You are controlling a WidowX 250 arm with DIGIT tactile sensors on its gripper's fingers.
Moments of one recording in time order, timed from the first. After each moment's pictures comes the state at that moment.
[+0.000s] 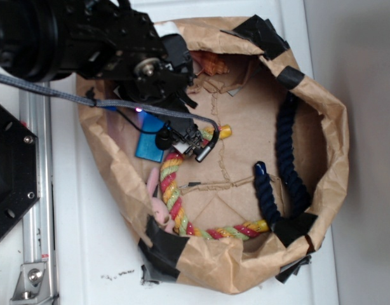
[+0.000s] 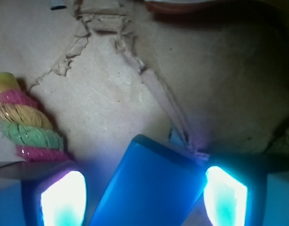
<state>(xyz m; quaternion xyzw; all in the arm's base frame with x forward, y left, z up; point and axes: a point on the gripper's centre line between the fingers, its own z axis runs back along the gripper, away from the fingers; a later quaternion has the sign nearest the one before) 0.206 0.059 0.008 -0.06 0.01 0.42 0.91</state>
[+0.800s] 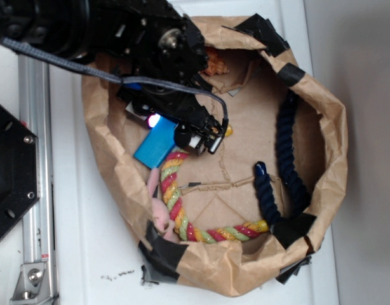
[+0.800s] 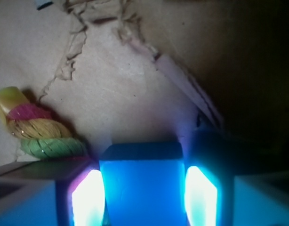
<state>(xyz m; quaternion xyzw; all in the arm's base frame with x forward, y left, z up) 0.212 0.048 0.008 -0.11 0.07 0.47 0.87</state>
